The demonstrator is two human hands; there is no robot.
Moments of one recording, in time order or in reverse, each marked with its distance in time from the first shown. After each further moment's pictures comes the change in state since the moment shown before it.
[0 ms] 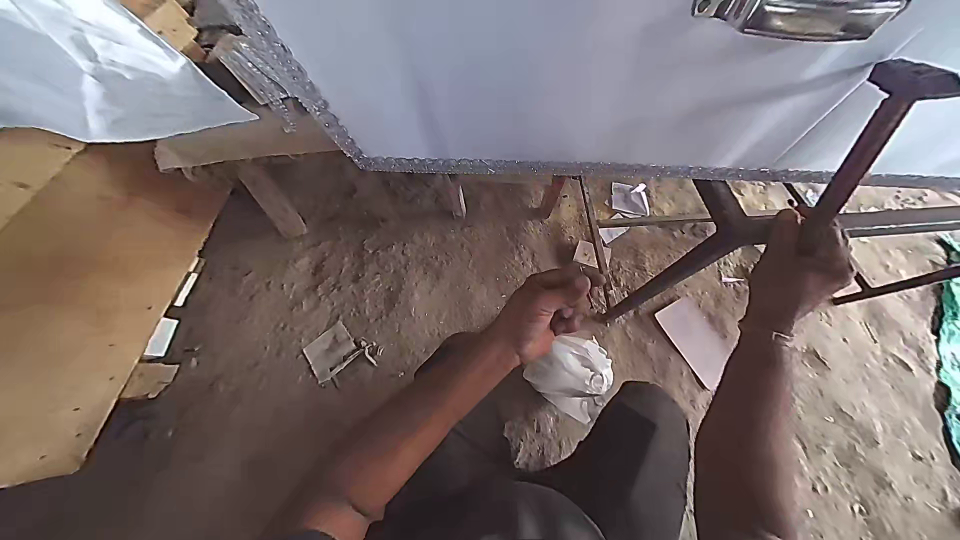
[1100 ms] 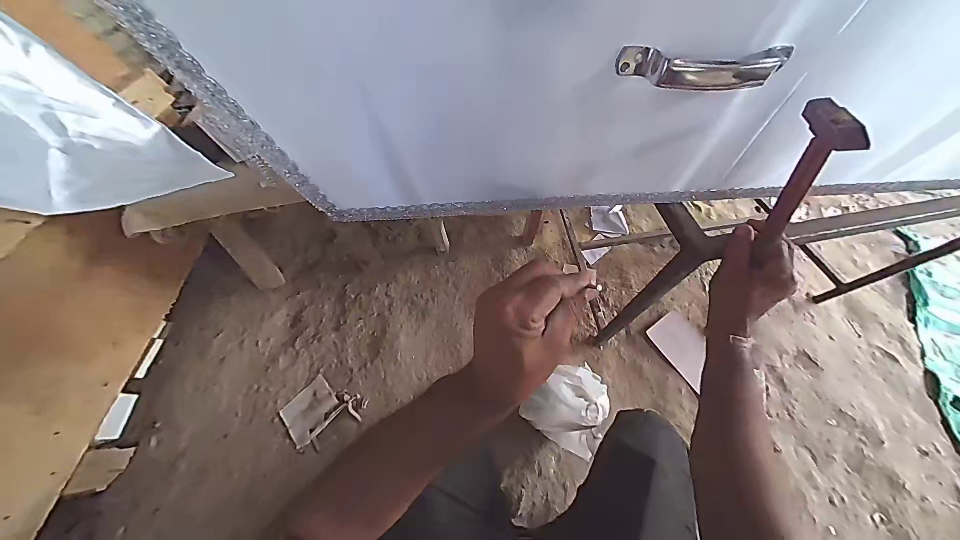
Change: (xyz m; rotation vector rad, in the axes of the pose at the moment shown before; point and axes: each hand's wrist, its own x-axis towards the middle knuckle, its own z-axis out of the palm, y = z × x) left_hand 0.002 0.039 0.042 1.245 0.284 1.016; right_hand -0.004 0.005 0.015 0.032 0.144 -0.046
